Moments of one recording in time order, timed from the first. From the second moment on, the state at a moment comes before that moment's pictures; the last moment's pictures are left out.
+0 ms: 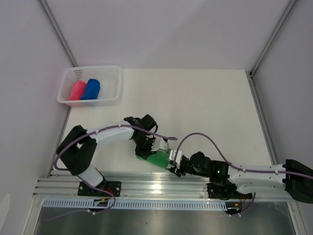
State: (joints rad) left arm -0.78 1.58 0.95 -0.81 0.44 0.86; right arm 1.26 0.90 0.27 0.29 0.00 -0.10
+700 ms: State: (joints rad) left arm -0.77 1.61 0.97 -0.84 0.48 0.86; right arm 1.36 1.13 0.36 0.35 0.21 -0.33
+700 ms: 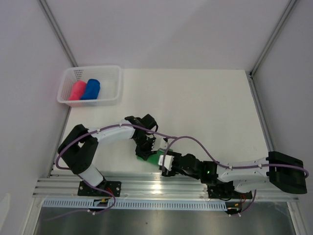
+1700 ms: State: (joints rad) left arm -0.70 1.48 0.83 -0.74 0.58 0.86; right arm 1.34 1.30 0.26 0.59 0.22 -0.03
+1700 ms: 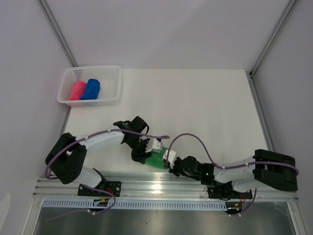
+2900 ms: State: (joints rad) left arm -0.66 1.29 0.69 -0.64 0.72 0.70; right arm 0.83 1.06 0.13 0.50 -0.35 0.52
